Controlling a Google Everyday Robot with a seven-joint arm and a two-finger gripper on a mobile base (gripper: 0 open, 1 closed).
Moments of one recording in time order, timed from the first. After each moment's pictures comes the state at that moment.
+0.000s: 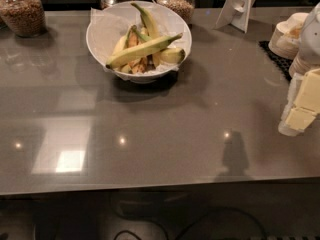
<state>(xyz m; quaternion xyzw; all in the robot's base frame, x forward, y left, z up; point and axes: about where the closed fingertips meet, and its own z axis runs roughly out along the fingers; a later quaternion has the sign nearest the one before) 0.438 -0.216 0.977 -0.60 0.78 -0.04 0.16</state>
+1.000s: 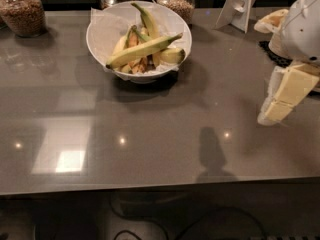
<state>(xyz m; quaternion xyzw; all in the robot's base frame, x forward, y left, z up) 0.457 -0.177 0.991 -0.65 0.72 -0.04 0.25</state>
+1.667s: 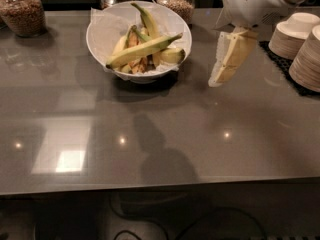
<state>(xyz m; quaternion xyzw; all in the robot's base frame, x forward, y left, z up) 0.513 -0.080 1.034 -0.75 0.55 -0.05 0.37</state>
